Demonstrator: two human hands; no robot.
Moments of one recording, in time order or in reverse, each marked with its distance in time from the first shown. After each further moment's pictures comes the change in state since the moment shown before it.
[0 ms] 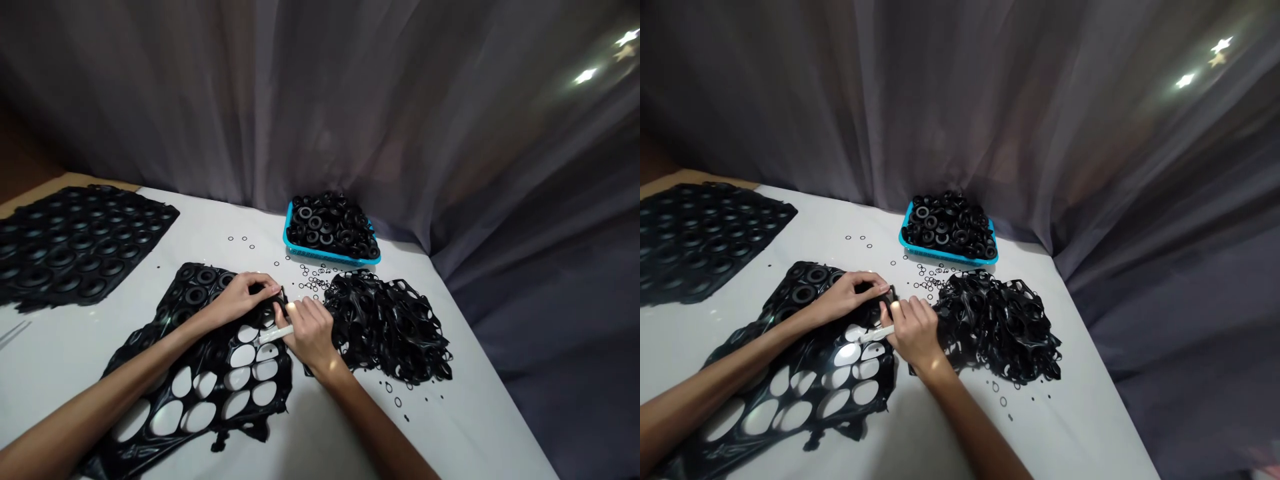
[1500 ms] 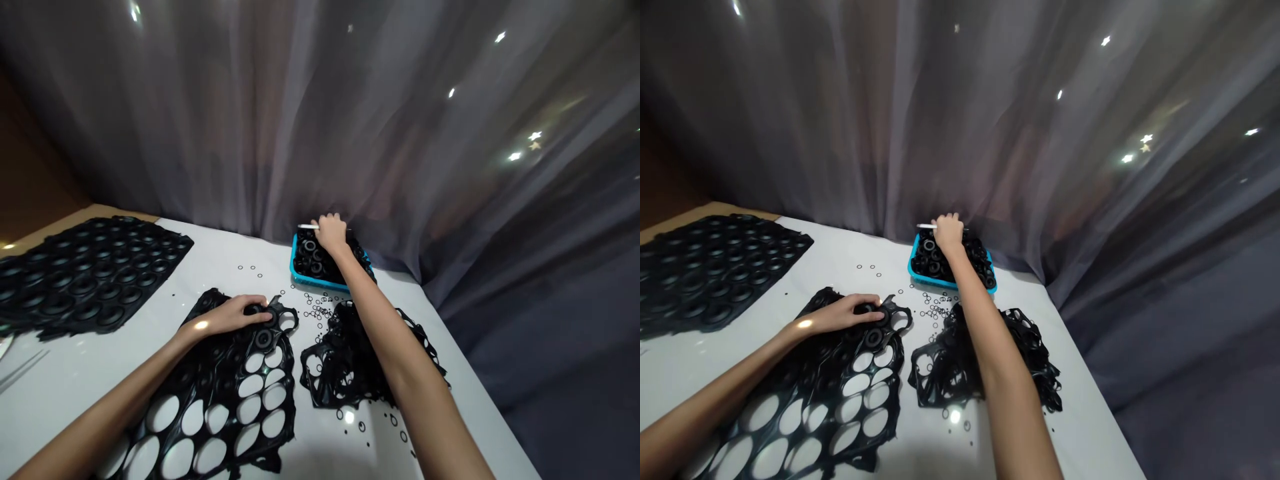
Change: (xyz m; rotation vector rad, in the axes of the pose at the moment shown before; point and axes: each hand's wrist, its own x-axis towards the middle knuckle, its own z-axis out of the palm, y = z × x) left_hand 0.001 -0.024 -0.049 0.136 -0.168 -0.048; right_hand 0.252 0.112 -0.003 -0.319 -0.353 0.370
